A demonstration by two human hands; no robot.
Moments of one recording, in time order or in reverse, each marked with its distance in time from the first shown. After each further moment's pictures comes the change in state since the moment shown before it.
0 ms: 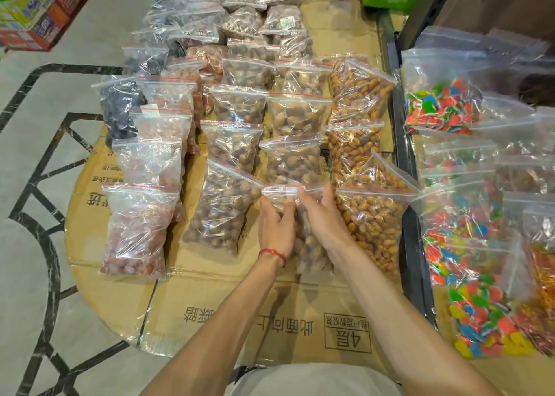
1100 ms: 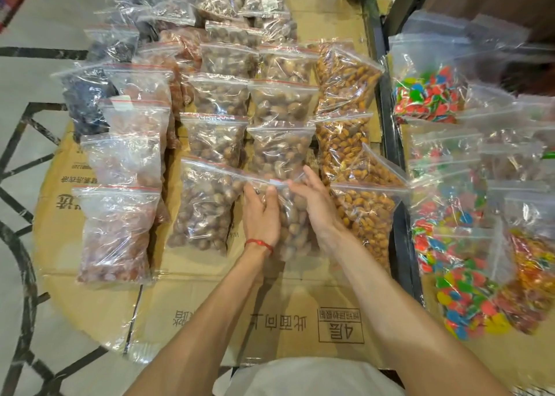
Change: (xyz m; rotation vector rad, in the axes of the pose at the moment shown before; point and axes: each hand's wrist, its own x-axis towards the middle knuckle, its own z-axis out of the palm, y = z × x) left_hand 0.019 -0.004 -0.006 0.056 0.015 0.032; right_hand 0.008 -0.010 0.001 0.189 0.015 -0.021
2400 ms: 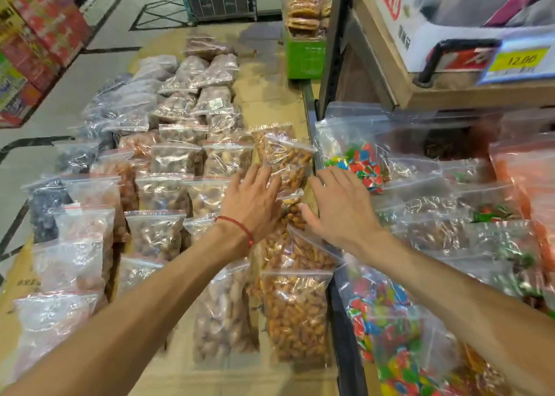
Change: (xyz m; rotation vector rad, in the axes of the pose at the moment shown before) left_hand 0.057 0.200 0.079 1.417 -0.137 0.845; right_hand 0.053 -0.135 -0.184 -1.531 0.232 -0.676
